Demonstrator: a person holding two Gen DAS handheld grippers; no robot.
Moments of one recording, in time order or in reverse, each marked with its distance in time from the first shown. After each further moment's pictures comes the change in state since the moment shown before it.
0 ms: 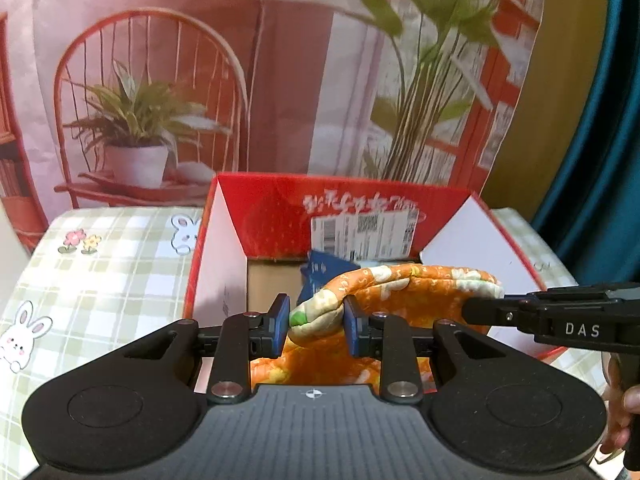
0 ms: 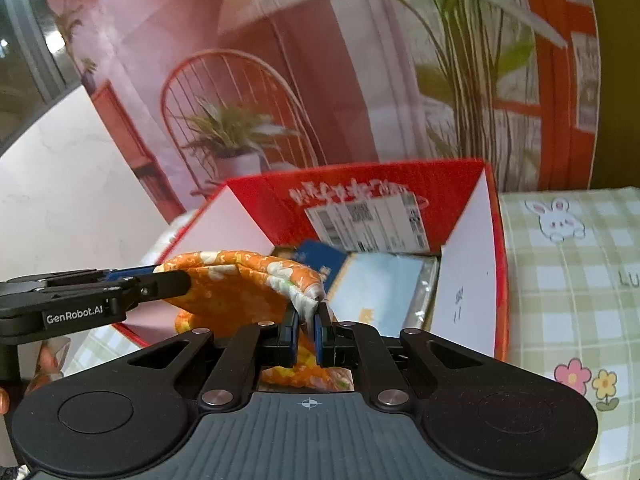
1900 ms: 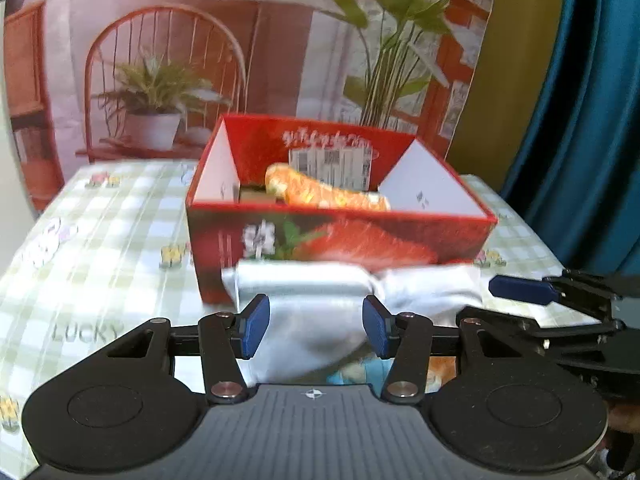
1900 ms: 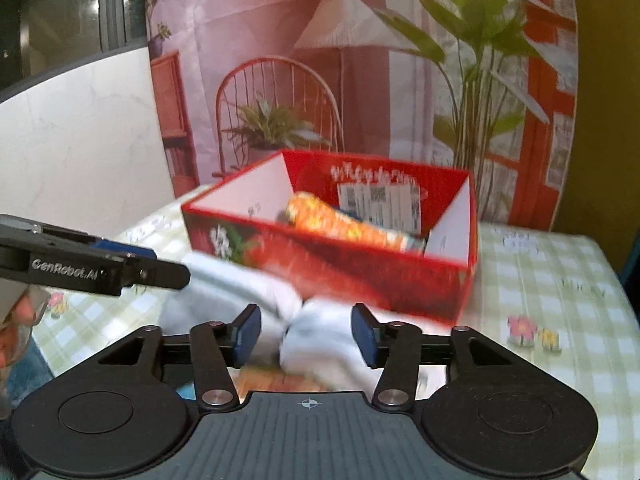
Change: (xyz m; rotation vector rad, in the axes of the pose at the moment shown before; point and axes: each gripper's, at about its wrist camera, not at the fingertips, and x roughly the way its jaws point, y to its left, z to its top) left arm -0.093 -0.029 -0.118 -0.018 -0.024 -0.017; right arm -0.106 0.056 -0.134 -0.269 -0.129 -0.077
